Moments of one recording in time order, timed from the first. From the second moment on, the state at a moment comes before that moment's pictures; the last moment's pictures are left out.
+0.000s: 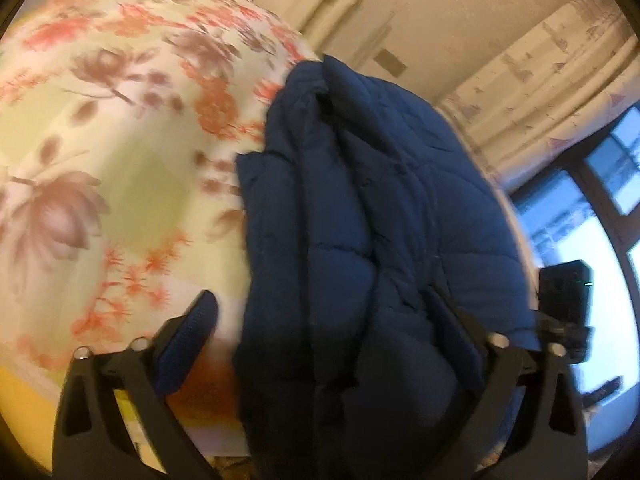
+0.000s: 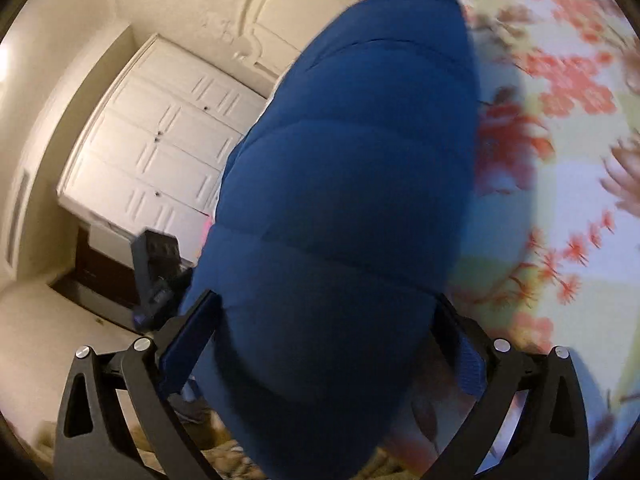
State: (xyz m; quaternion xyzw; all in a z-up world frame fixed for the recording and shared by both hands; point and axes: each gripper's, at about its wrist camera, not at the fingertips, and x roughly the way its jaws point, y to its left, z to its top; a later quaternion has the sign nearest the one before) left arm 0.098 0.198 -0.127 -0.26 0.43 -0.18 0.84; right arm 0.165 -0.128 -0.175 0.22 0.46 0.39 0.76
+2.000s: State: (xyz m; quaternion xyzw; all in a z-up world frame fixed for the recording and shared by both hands) left arm 0.060 -0.074 0.127 0.01 0.13 -0.05 0.99; right arm 0.077 -0.213 0.030 -0.01 0.16 0.04 0.99
